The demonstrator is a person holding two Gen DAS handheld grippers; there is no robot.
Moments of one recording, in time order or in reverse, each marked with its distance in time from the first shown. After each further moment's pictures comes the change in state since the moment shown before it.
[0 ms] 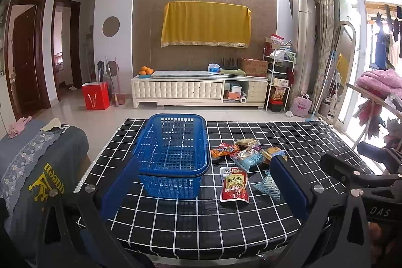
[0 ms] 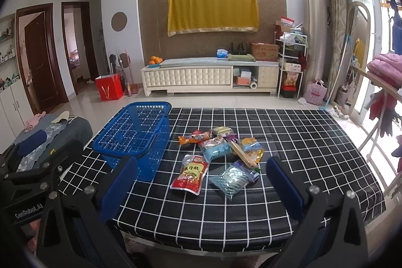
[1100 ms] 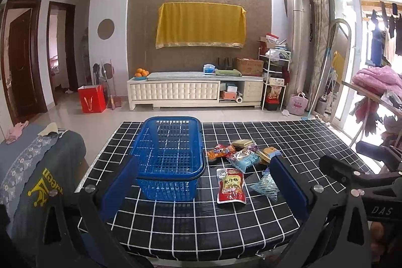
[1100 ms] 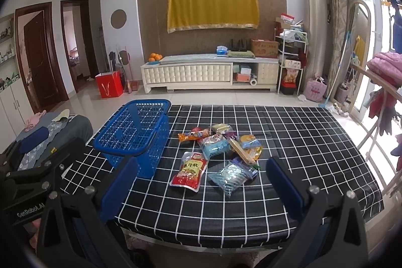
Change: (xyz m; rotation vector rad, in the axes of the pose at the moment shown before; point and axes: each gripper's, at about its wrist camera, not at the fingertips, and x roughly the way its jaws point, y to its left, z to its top) left arm 0.002 -0.006 0.009 0.030 -0.002 -0.024; right arm -0.002 -0.004 0.001 0.003 0.020 0.001
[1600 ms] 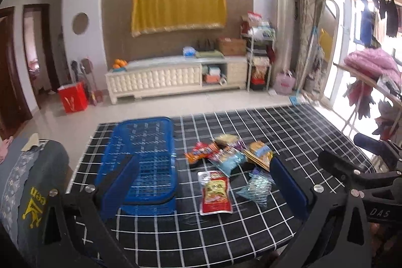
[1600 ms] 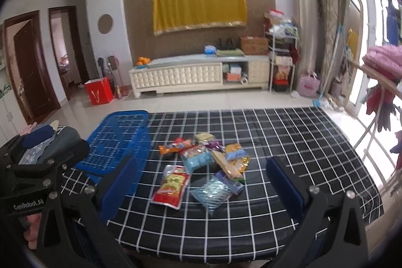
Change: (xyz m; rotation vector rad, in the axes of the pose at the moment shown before) left arm 0.088 -0.046 0.042 0.084 0.146 -0.095; right arm 0.043 -0.051 0.028 0.064 0.019 -0.042
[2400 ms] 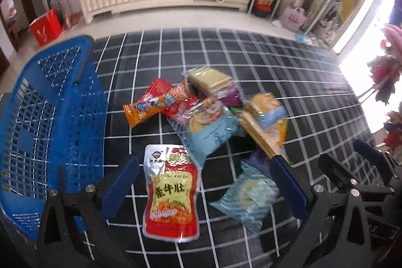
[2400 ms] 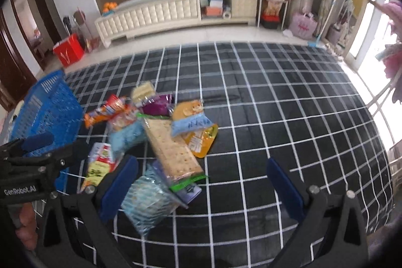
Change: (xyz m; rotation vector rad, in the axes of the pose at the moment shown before) left arm 0.257 -0.039 -0.015 -0.126 0.511 -0.056; right arm 0.202 -0.093 -0.010 0.047 0.405 -0.058
